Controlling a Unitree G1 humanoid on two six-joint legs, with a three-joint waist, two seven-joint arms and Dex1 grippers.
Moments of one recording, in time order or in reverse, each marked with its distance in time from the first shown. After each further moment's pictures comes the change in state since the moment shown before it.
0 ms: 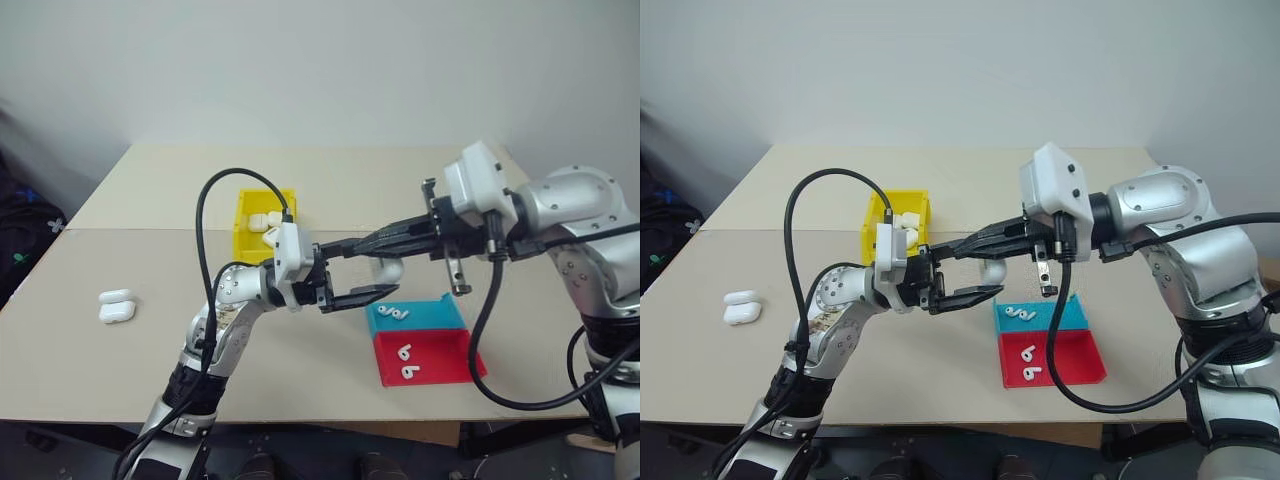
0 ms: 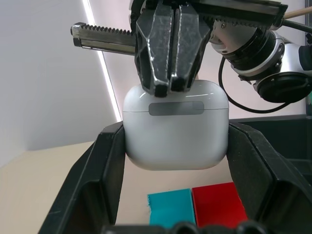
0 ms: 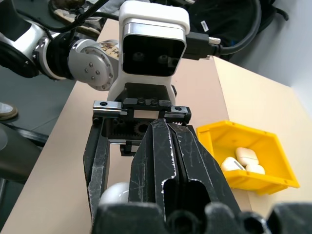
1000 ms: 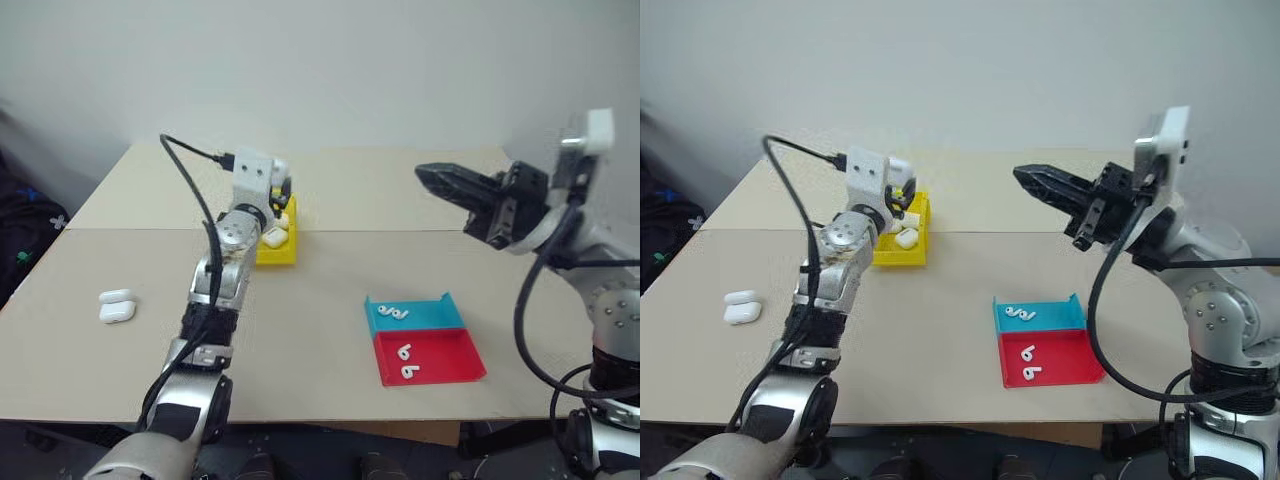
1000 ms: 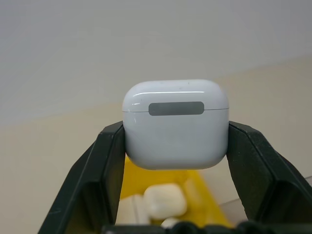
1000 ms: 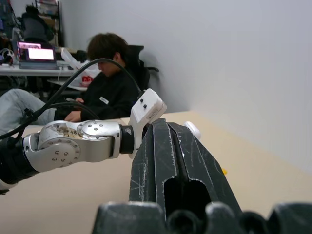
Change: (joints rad) left arm -0.336 -0.053 0.187 0.505 0.478 0.303 1.008; right arm 0.269 0.130 -0.337 -0.073 0.268 0.127 -0.485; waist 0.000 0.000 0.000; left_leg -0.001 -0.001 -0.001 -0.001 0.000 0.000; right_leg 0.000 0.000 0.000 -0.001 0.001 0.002
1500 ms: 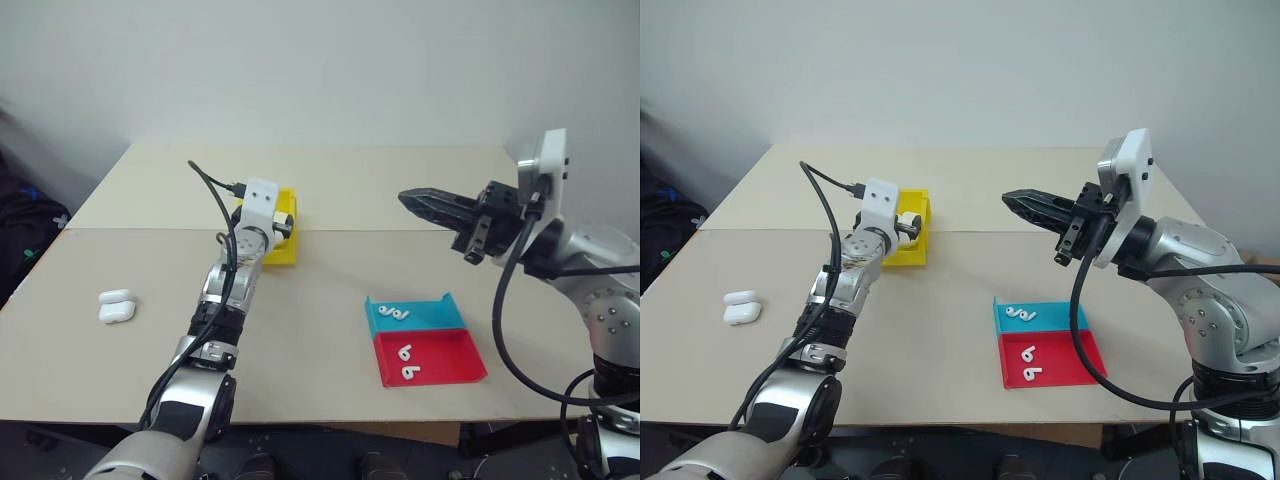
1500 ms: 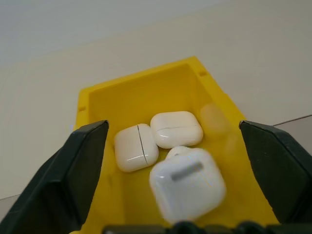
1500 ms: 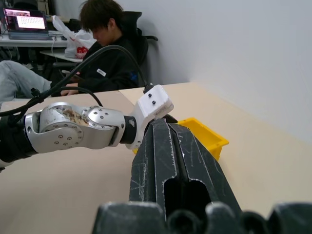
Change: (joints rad) left arm -0.004 -0.014 -0.014 0.092 0.023 0.061 -0.009; right arm 0.014 -0.033 0.048 -0.041 -0.015 0.058 -0.034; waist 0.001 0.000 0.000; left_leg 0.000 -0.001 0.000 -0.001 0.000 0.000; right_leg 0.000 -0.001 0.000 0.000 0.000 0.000
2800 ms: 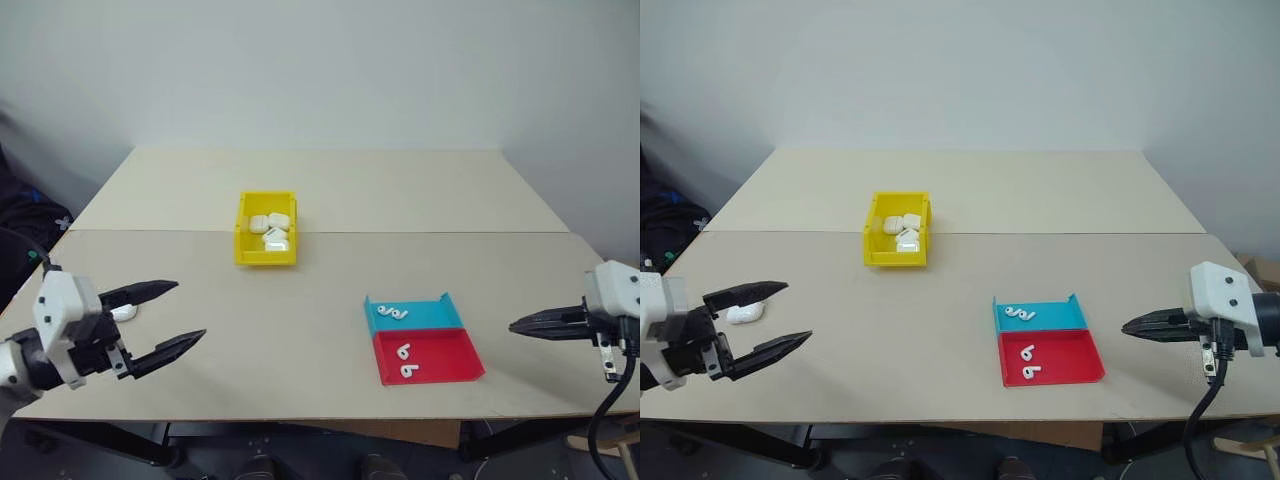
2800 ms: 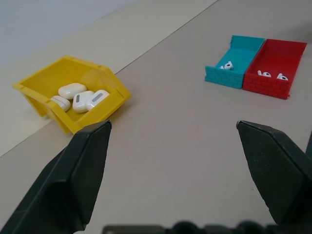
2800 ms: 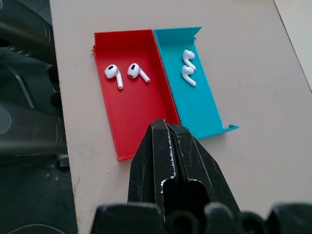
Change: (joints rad) left arm 1.142 0.662 0.676 -1.047 -0.752 0.001 -0.981; right arm 0.578 -0.458 -0.224 0.265 -0.417 -0.556 0.781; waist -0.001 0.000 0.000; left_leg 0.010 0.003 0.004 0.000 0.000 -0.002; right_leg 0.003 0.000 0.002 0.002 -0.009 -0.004
